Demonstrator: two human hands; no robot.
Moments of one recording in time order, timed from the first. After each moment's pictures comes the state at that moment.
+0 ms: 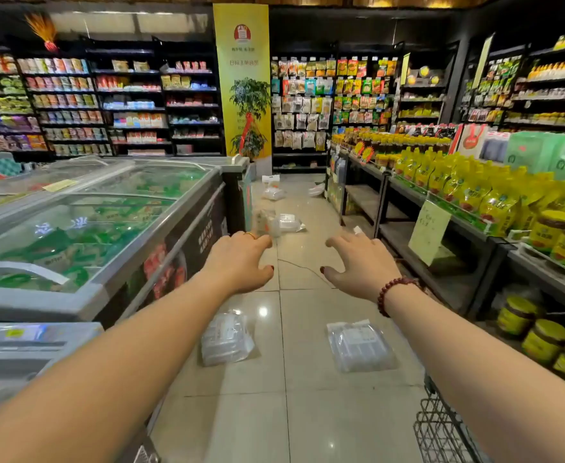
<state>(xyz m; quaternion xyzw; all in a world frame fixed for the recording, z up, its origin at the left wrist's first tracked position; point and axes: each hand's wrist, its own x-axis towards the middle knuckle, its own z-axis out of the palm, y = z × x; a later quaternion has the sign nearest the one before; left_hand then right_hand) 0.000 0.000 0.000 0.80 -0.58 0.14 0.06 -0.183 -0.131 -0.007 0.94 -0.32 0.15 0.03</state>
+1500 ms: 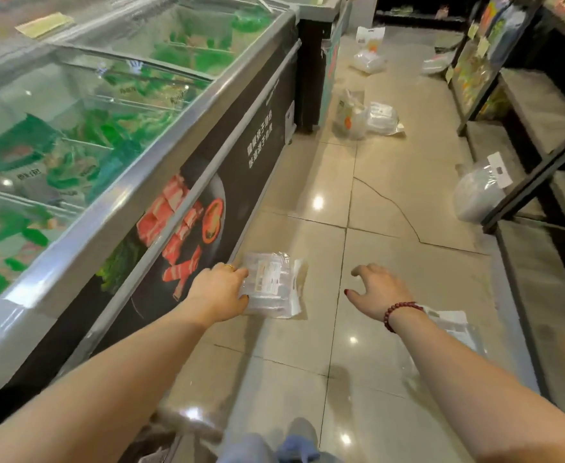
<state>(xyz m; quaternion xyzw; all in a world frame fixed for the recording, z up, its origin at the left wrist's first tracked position) 0.425 -0.233 -0.249 0.89 -0.42 -0.16 -0.07 0.249 -0.463 -0.254 0.93 -0.31 -0.14 -0.14</state>
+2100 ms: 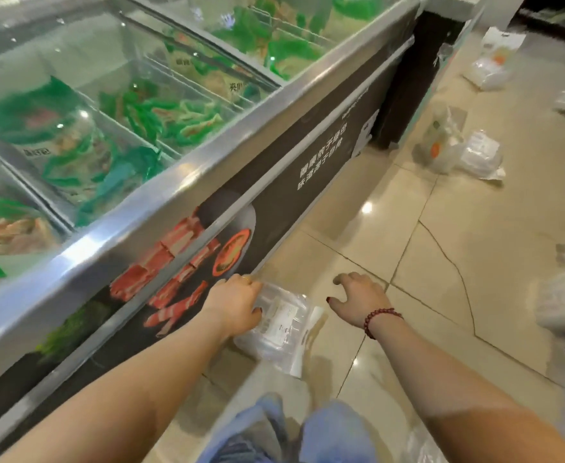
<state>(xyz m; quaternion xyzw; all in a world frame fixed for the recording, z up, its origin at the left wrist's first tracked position) 0.618 -0.360 -0.305 0.93 -0.29 -0.23 -0.02 0.554 -0.596 -0.309 0.96 -0.14 -0.23 -0.11</state>
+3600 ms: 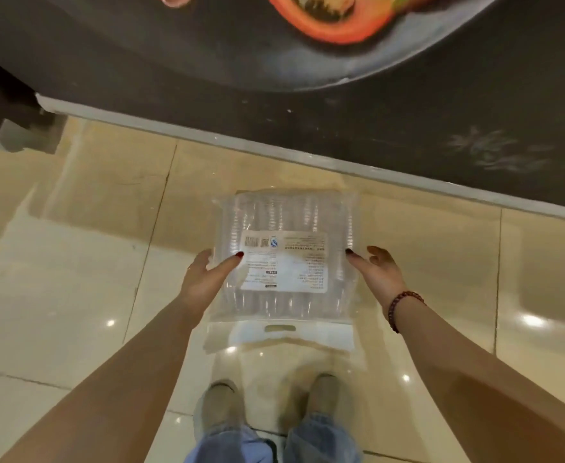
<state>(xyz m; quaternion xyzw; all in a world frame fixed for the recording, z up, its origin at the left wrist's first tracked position) 0.575 -0.493 -0.873 0.51 0.66 -0.06 0.54 0.787 -0.665 -0.877 0.80 -0.05 -0.48 -0.35</state>
